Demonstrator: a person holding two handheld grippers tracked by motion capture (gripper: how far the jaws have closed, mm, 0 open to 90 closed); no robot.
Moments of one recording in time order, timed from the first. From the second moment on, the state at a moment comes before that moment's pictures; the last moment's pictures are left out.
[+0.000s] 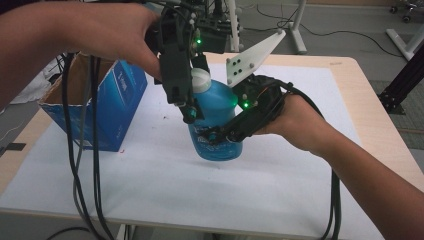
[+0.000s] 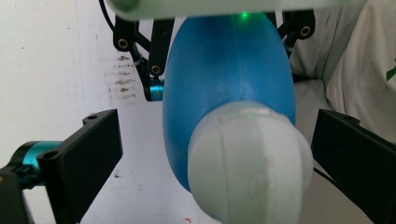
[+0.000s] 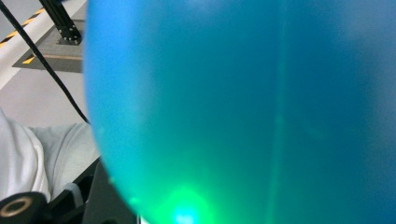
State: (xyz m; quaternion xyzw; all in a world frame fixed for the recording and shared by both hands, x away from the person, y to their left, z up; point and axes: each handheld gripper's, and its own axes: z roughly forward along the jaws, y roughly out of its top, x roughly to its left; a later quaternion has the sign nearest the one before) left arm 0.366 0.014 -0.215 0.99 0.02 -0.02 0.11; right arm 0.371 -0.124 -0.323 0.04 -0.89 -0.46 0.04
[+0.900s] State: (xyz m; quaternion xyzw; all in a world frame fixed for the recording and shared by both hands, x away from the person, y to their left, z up) left arm 0.367 0.006 -0.220 0.99 0.00 -0.03 0.10; right arm 0.372 -0.125 -0.322 0.03 -0.88 -0.47 0.05
